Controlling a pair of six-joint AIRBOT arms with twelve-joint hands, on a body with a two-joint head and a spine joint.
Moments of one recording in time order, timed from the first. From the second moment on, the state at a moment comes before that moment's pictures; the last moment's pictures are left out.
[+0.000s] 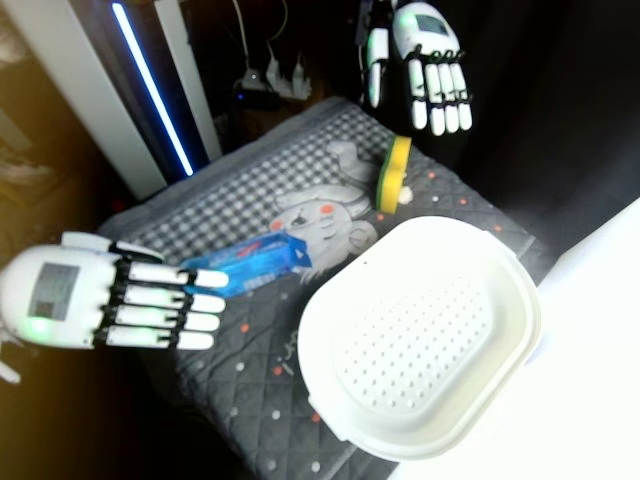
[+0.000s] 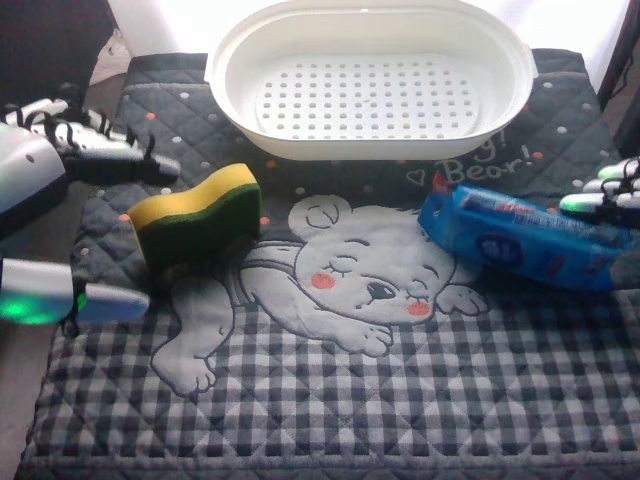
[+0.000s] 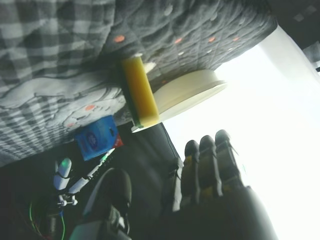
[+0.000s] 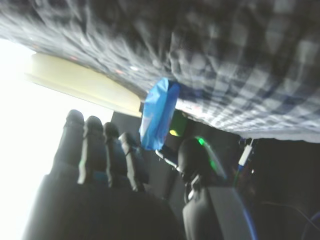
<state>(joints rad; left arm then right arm) 0.83 -0.73 0.94 -0.07 -0.87 1.02 -0.91 -0.90 1.28 -0.18 1.10 -0.40</state>
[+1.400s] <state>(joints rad) 0.60 -0.94 1.07 -0.18 -0.62 1.31 -0.81 -1.04 1.34 -0.22 1.06 -0.41</state>
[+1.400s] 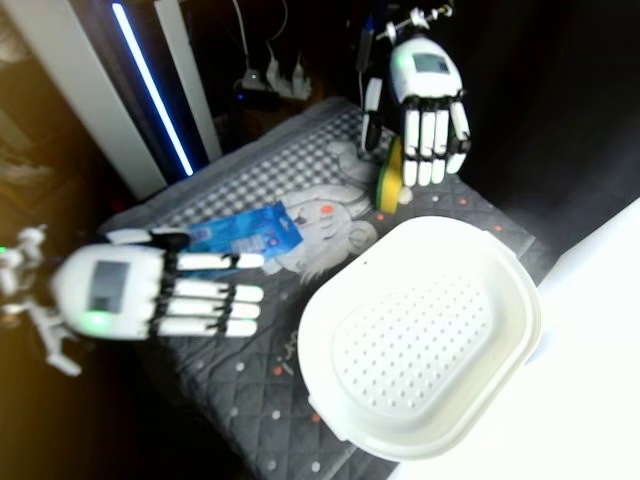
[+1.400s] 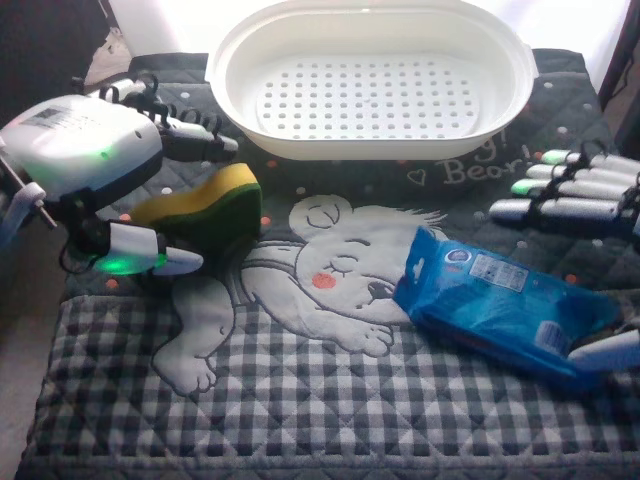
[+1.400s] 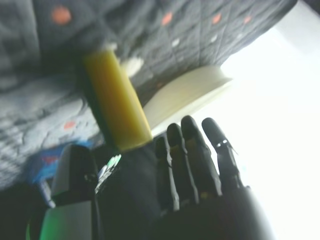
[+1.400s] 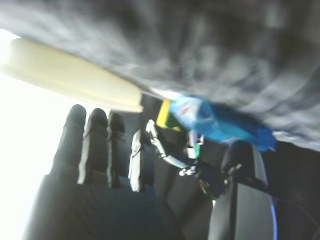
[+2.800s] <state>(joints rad) 0.61 -1.02 1.15 -0.27 -0.57 1.31 -0.68 -1.13 1.36 -0.49 0.90 -0.31</state>
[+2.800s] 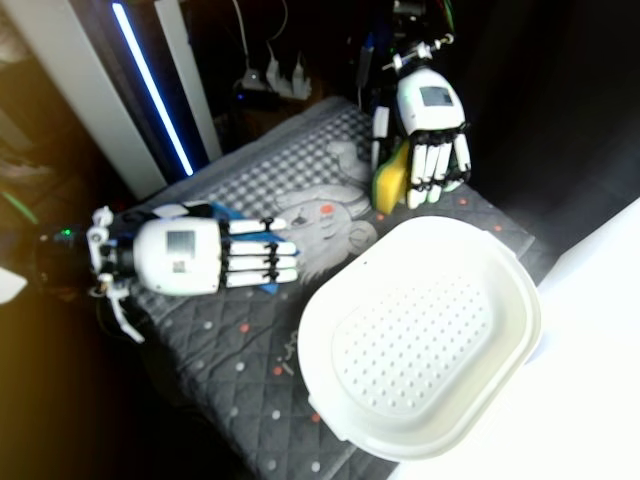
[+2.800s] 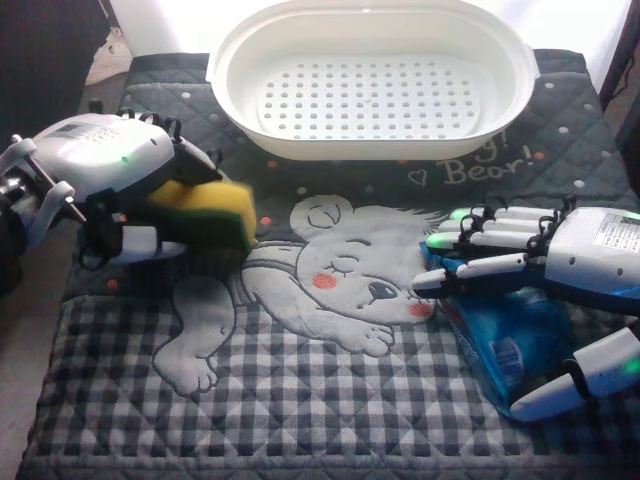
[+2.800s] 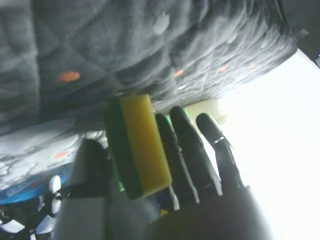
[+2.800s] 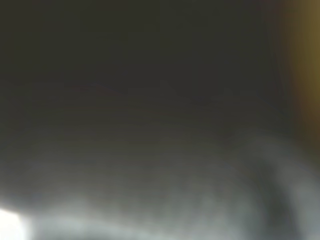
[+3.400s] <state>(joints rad) 0.62 -1.00 1.11 -0.26 -0.62 1.31 -0.66 -1.14 1.39 -0.46 0.94 -0.32</state>
